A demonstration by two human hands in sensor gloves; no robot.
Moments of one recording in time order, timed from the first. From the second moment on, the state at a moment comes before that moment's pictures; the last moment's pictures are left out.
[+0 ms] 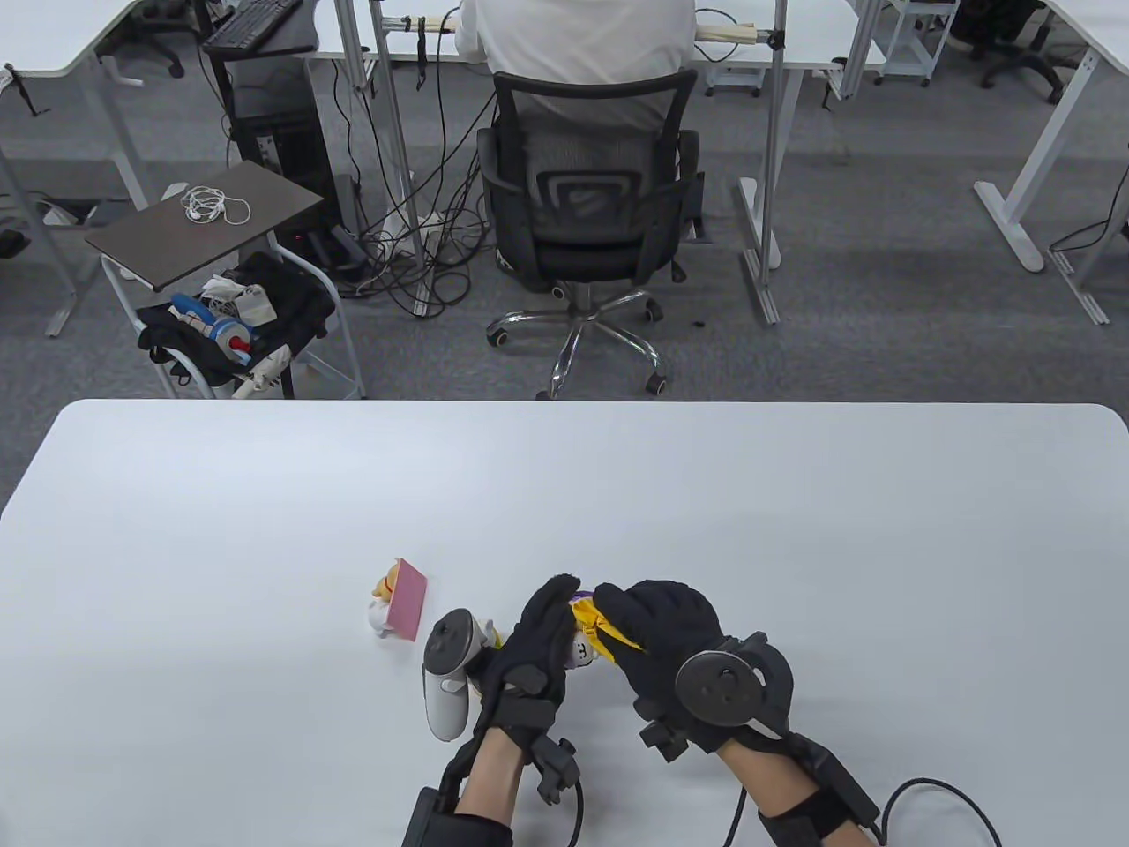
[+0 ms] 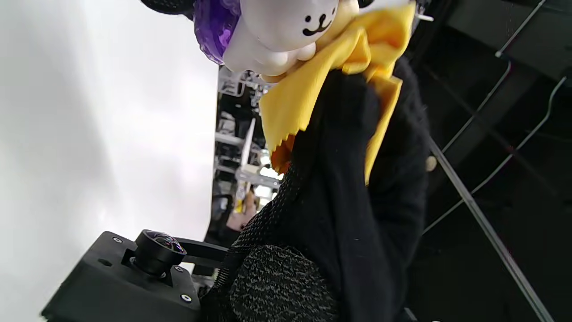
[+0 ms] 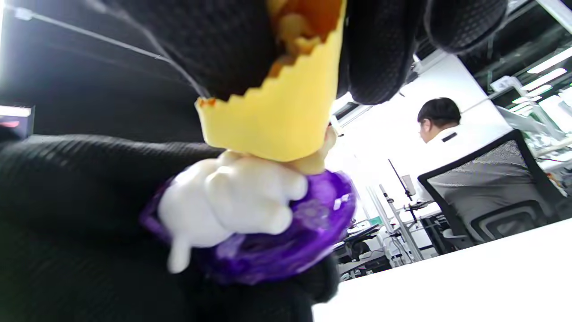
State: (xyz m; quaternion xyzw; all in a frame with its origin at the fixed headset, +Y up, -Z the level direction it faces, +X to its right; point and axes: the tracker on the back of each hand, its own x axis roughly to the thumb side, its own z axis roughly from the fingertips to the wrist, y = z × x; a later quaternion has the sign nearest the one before) left_hand -0.092 -0.784 -0.361 -0.15 -0.14 0.78 0.60; right_hand 0.122 -0.694 -0.341 0.25 -0.22 0.89 0.30
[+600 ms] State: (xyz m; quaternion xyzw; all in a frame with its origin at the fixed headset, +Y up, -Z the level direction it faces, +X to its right) left_hand -0.099 -0.759 -0.358 -0.07 -0.15 0.67 0.72; right_hand 0.130 -0.689 -0.347 0.25 -0.20 0.88 0.36
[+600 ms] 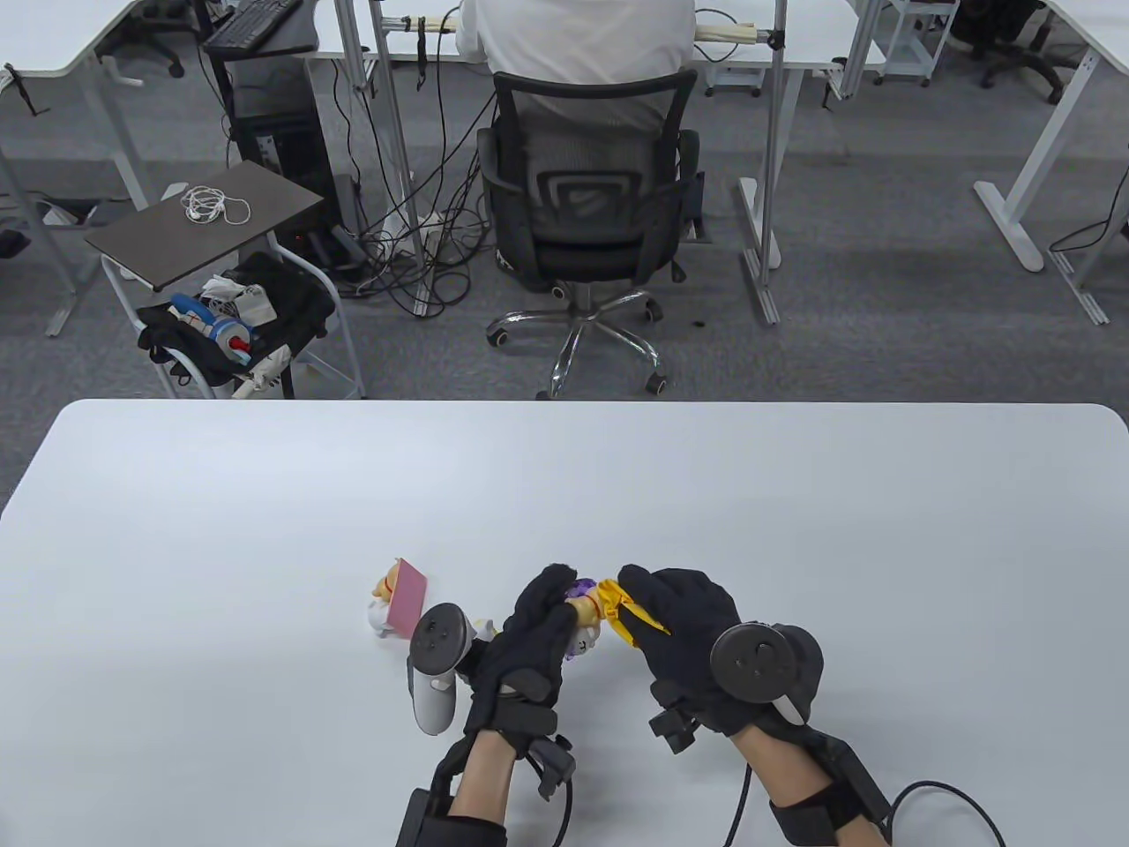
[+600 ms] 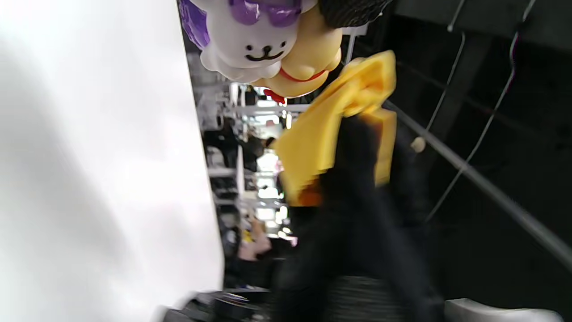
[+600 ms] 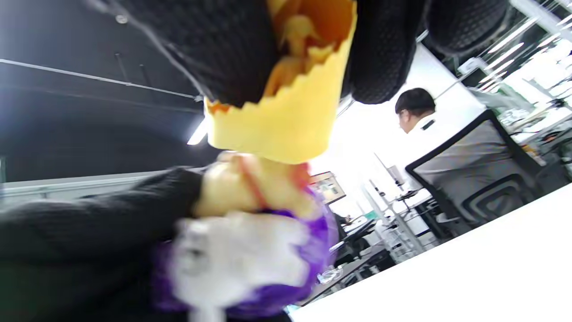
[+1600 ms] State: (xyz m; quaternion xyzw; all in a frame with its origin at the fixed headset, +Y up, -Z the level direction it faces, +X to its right) left_hand -0.098 -0.789 -0.357 -0.16 -0.09 0.83 0.52; right_hand 0.118 -0.694 -0.342 0.27 -0.19 0.88 0.33
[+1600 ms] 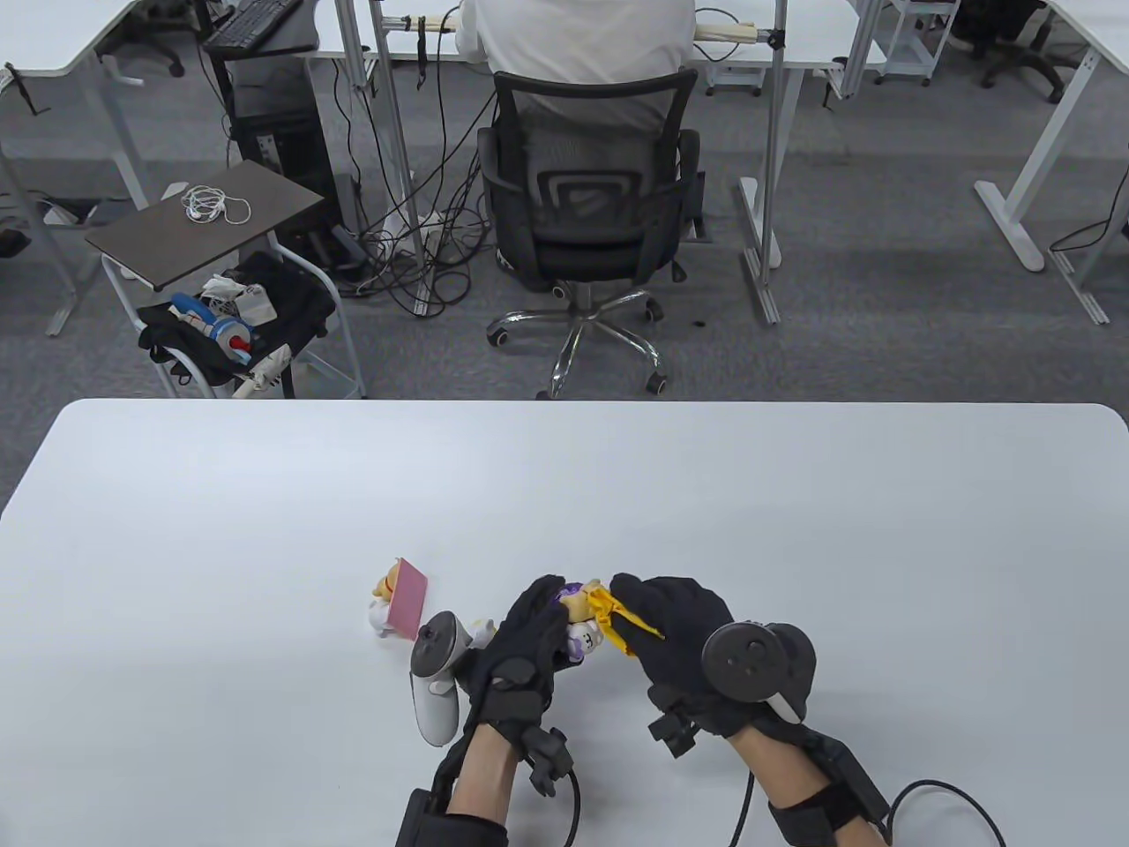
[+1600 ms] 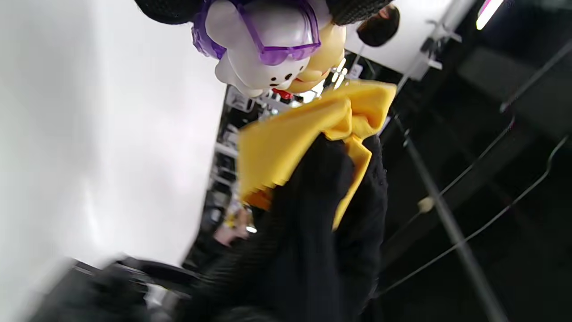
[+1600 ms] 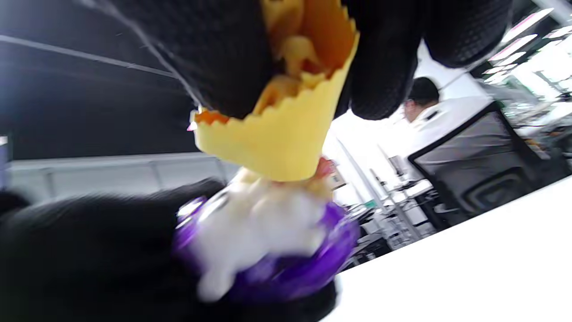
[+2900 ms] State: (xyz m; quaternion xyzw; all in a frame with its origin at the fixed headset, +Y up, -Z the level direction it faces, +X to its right) left_hand -0.081 -0.785 -0.361 -0.17 -0.18 0.89 0.37; right_hand 0.142 -0.703 -0.362 0.19 -0.11 0.82 0.53
